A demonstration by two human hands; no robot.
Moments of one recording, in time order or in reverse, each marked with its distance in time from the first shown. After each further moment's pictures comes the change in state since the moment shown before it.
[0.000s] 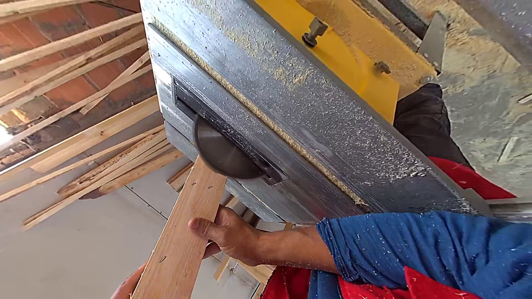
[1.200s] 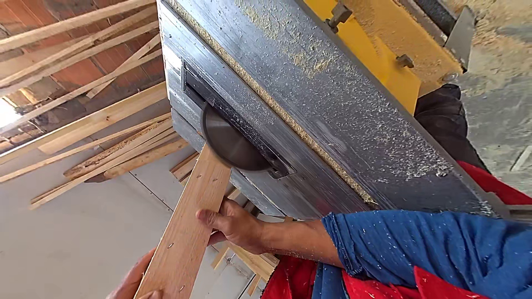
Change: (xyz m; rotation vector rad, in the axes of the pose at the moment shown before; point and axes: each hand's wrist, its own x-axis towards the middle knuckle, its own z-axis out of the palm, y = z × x) left_hand -0.017 -0.010 -0.005 0.004 -0.061 0.047; right_hand 0.005 0.008 -0.006 -0.075 -0.021 0.056
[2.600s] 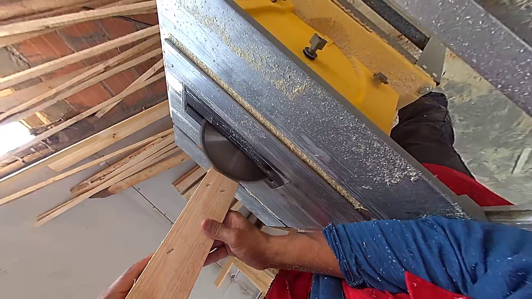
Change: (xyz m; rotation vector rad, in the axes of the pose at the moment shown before) left_hand 0.037 0.045 -0.004 0.062 -0.073 0.059; right_hand -0.016 -0.005 -0.001 0.133 -0.053 -0.051
